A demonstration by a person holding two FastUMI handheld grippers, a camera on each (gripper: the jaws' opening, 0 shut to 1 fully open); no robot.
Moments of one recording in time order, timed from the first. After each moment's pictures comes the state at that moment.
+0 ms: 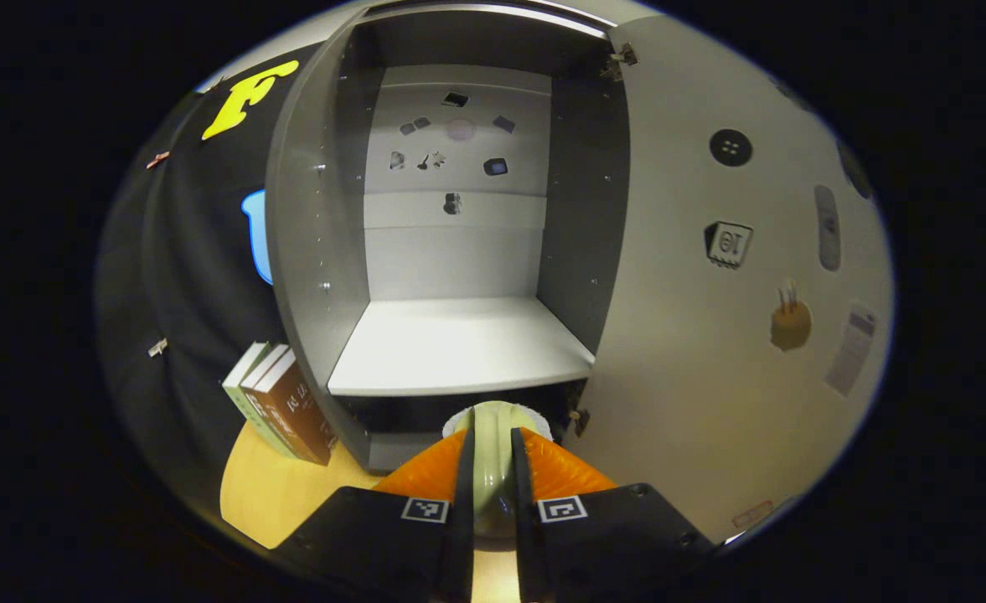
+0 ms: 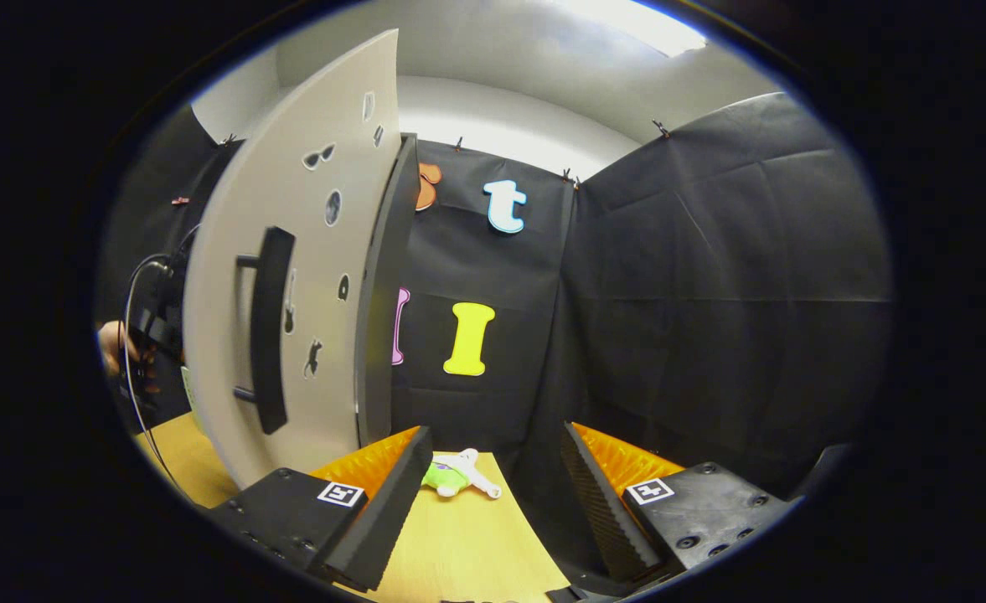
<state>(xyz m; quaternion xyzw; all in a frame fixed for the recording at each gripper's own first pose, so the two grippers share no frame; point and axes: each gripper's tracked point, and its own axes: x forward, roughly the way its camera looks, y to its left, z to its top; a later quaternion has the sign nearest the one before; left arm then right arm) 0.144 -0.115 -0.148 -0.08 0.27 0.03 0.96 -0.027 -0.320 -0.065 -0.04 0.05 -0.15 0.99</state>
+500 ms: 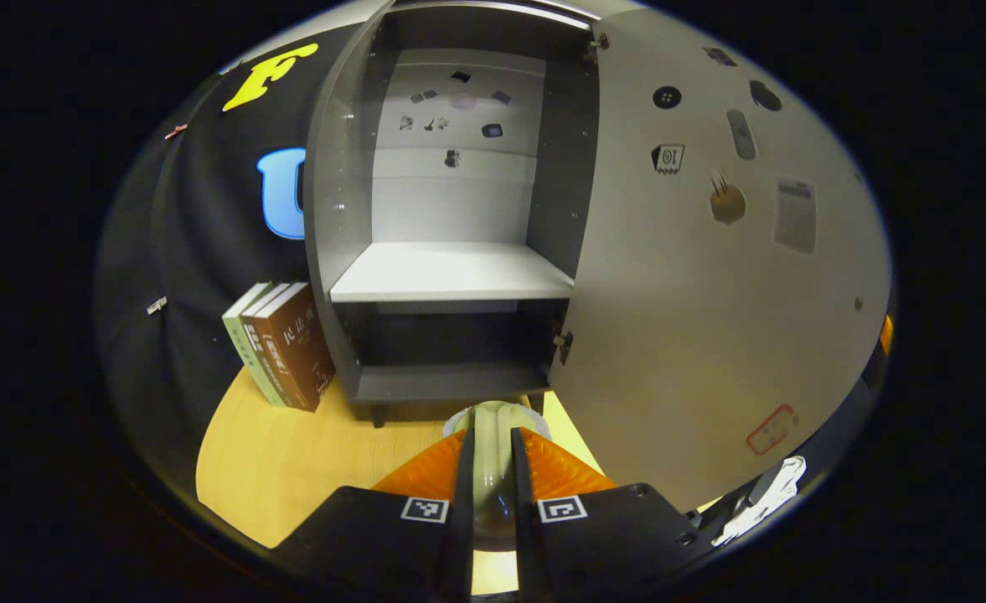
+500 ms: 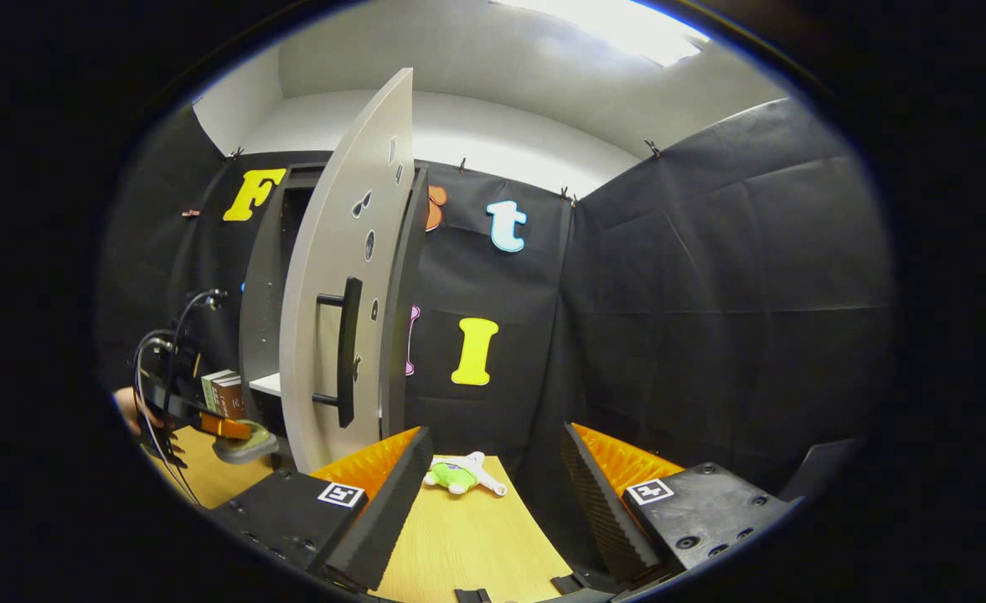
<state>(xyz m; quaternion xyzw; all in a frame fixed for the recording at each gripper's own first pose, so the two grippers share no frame) 0.060 -0.146 -0.219 -0.10 0.30 0.03 0.95 -0.080 -0.293 -0.040 -0.04 0.03 -0.15 0.99</state>
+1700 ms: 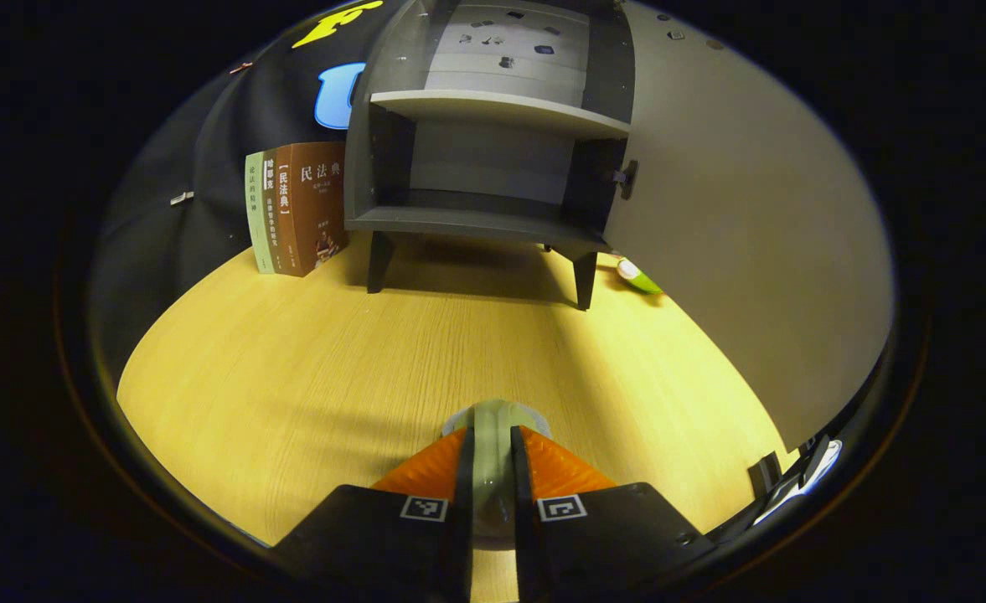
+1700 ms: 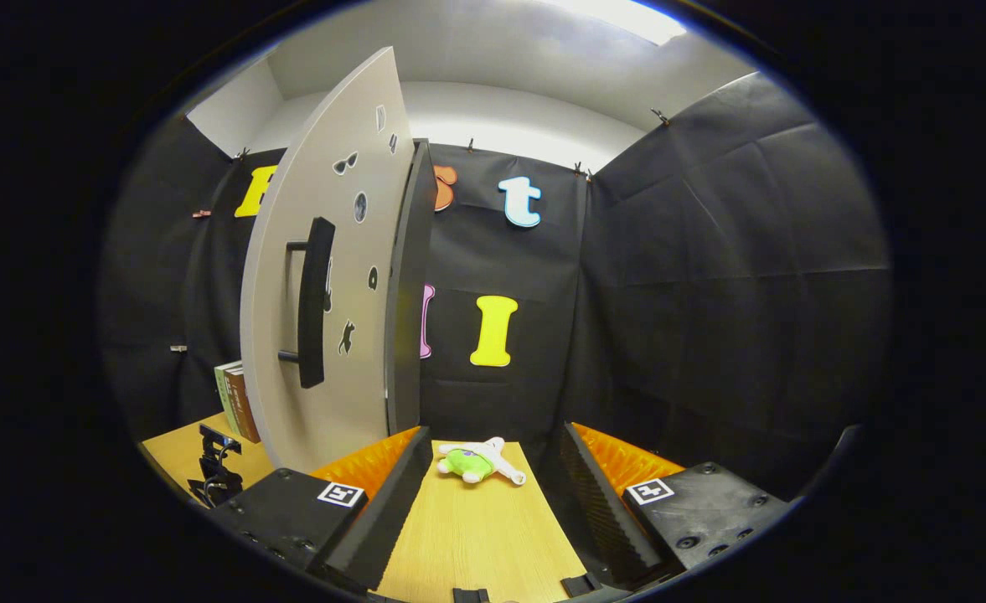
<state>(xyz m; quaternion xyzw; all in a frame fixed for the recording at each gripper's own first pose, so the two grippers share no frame) 0.004 -0.182 -0.459 -0.13 0.35 0.10 0.92 -0.050 -0.318 -0.096 -0.01 0.06 -0.10 0.99</state>
